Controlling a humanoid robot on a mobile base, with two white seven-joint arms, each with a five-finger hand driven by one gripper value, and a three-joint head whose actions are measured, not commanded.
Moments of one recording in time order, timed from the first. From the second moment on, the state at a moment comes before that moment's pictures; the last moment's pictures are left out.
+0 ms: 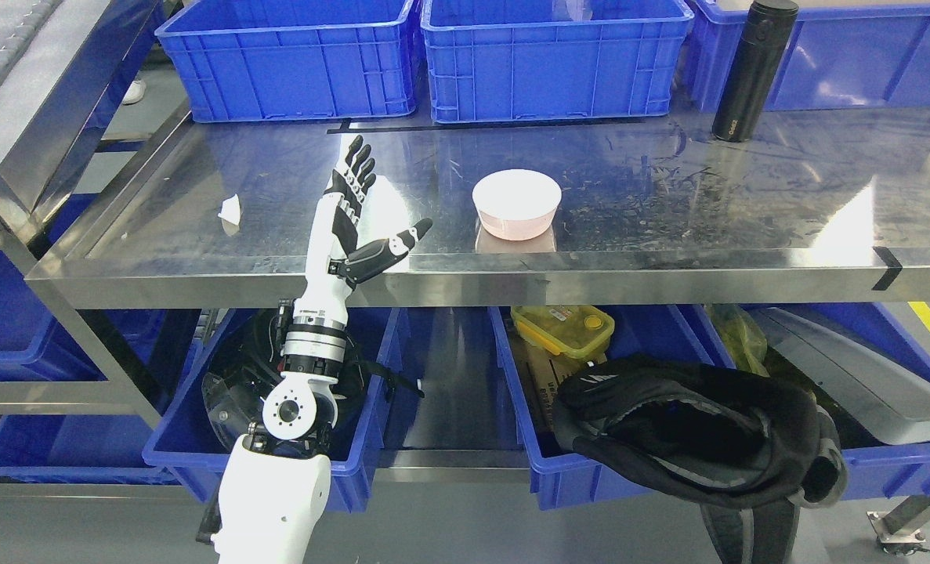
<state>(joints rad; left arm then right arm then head) -0.21 0.00 -0.09 -1.52 0.08 -0.26 0.01 0.00 0.00 0.20 0.00 0.13 -0.08 -0.05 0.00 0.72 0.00</state>
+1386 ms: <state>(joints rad) -0.58 0.14 -0.21 -1.48 -0.92 -0.23 -0.54 0.00 0.00 0.20 0.00 0.13 -0.08 -0.05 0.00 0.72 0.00</state>
